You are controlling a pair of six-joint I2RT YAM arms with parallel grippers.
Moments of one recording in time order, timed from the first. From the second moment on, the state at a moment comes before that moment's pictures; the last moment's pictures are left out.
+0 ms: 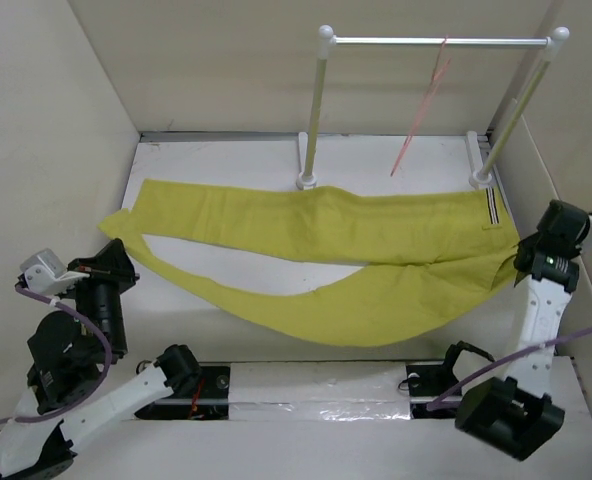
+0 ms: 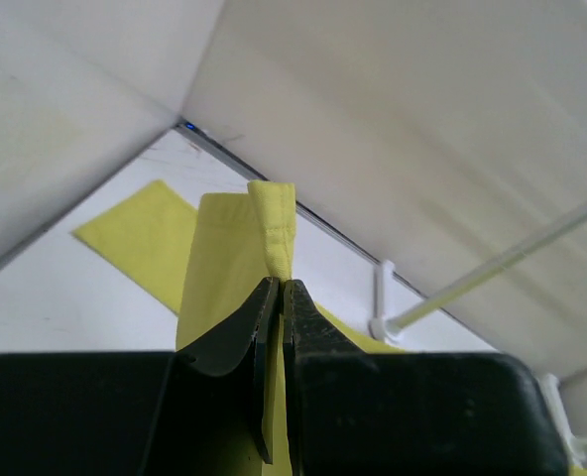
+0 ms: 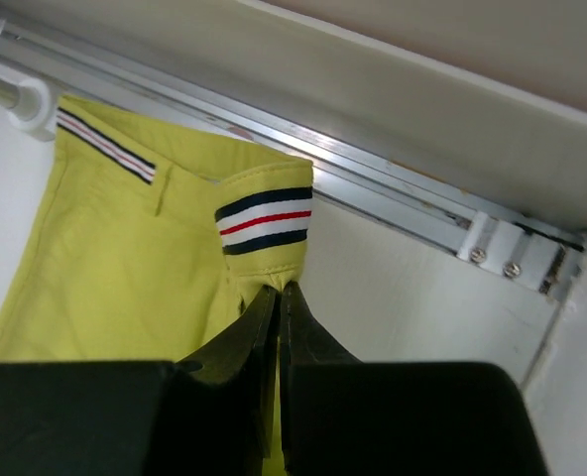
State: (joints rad) left arm -0.95 0.17 0.88 -0.46 -1.20 -0.34; right arm -0.53 0.86 0.91 -0.64 0.39 0.52
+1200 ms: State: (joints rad) left arm 0.15 1.37 1.02 -0.29 -0.79 -0.52; right arm -0.33 1.62 1.34 -0.30 0.35 0.51
